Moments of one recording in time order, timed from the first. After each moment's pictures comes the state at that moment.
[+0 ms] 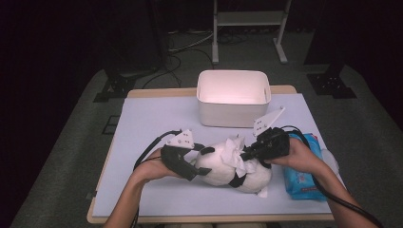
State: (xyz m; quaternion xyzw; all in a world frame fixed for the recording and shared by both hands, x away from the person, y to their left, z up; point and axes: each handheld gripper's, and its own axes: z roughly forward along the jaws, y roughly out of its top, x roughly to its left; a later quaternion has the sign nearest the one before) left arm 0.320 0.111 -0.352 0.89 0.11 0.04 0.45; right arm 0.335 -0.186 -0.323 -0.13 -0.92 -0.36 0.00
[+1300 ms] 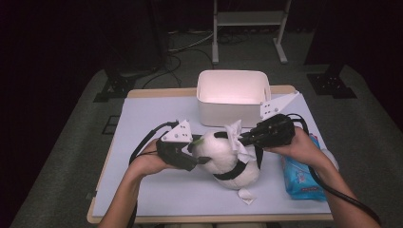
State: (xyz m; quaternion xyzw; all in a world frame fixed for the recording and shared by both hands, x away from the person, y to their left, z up) left arm 0.309 0.108 -0.305 0.88 0.08 0.11 0.45; right arm 0.335 -0.186 -0.277 -0.11 -0.88 -0.46 -0.01
